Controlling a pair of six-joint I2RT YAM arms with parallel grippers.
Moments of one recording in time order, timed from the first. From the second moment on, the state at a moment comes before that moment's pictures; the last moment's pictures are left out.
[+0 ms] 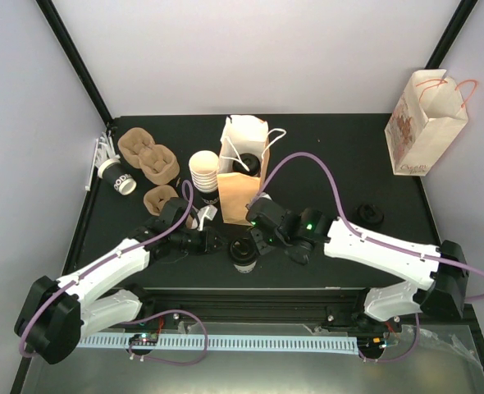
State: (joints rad) left arm -0.55 1.05 0.51 -0.28 0.65 -0.69; right arm 1.12 1.36 1.16 -0.83 0.22 0.55
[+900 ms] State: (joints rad) left arm -0.55 1.05 0.51 -0.28 0.65 -0.69; right arm 1.12 1.15 1.08 -0.69 0.22 0.24
